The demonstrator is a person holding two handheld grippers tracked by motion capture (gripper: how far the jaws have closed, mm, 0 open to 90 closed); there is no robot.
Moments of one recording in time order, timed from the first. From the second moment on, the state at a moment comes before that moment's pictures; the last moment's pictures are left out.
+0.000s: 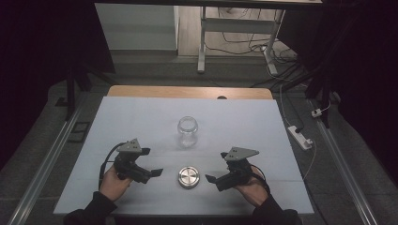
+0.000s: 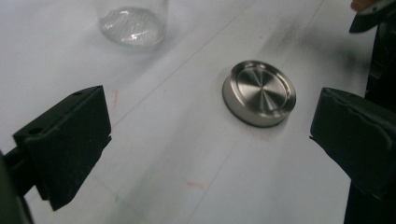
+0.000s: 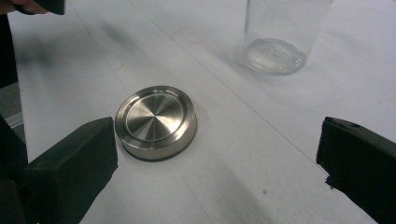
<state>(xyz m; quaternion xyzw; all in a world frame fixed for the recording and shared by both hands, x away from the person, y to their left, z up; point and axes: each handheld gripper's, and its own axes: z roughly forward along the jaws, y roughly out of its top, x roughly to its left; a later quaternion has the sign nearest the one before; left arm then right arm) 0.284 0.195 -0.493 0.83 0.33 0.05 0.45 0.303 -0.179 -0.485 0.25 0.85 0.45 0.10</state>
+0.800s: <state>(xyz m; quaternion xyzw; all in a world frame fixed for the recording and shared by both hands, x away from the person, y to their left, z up) 0.230 0.254 -0.505 0.80 0.40 0.08 0.44 0.287 -0.241 -0.482 0.31 0.83 0.44 0.14</state>
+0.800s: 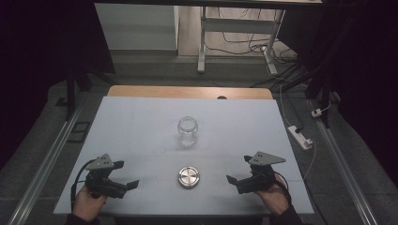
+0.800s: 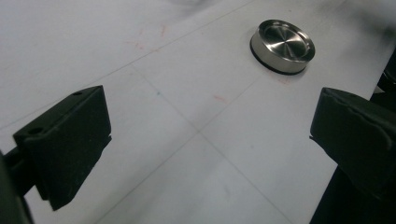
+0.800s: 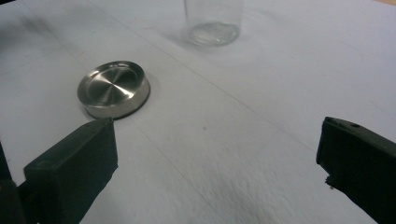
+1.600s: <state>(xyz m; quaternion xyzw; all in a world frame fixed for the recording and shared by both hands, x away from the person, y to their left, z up) 0.187 0.297 -0.524 0.77 0.47 0.09 0.42 0.261 -0.303 -0.493 0.42 0.80 0.40 0.17</state>
